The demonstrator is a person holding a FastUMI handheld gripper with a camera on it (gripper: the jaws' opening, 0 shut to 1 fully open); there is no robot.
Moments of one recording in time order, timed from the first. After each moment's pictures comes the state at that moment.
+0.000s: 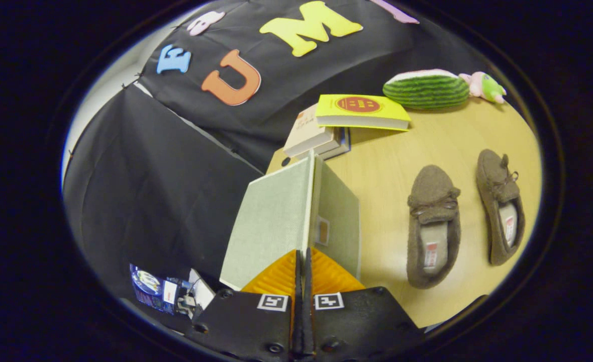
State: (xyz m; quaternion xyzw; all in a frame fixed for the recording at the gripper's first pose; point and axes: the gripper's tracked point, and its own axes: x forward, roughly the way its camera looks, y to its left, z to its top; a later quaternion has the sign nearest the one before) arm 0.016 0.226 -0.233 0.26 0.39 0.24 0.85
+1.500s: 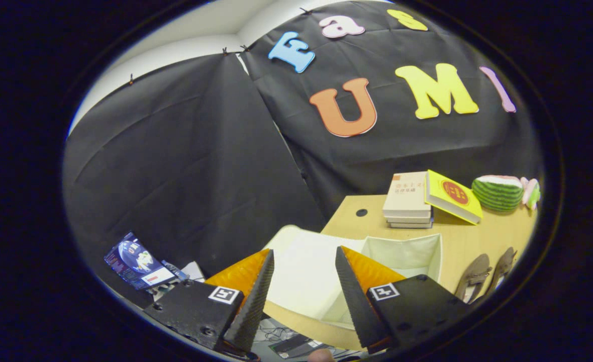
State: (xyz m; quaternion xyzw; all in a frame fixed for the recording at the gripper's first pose) arm -0.016 0.398 -0.063 0.13 0.22 0.33 0.91
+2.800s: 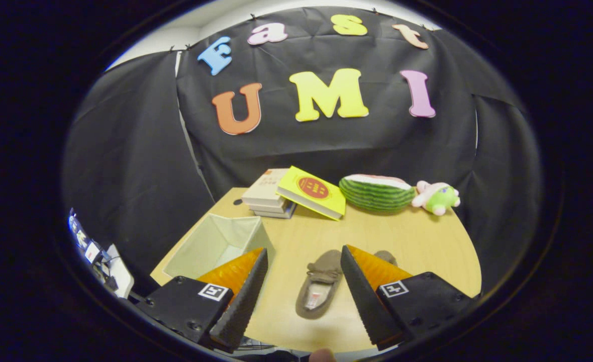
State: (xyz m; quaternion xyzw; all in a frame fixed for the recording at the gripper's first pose) arm 0.017 0.077 -0.165 0.05 0.25 0.12 0.96
